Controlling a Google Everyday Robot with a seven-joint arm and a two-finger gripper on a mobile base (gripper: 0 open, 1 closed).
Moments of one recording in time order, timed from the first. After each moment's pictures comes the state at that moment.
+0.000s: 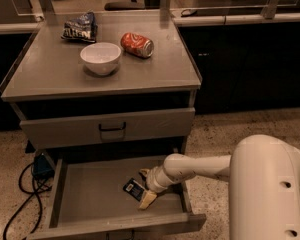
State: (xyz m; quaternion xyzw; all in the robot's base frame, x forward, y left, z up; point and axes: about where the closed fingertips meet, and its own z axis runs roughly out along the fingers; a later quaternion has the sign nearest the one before) arm 0.561 0.031 0.333 -0.68 0.66 0.19 0.26
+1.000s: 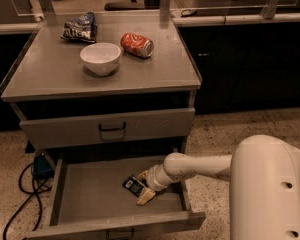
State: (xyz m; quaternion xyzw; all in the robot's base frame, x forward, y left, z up) arm 0.561 0.031 0.333 -0.68 0.66 0.19 0.26
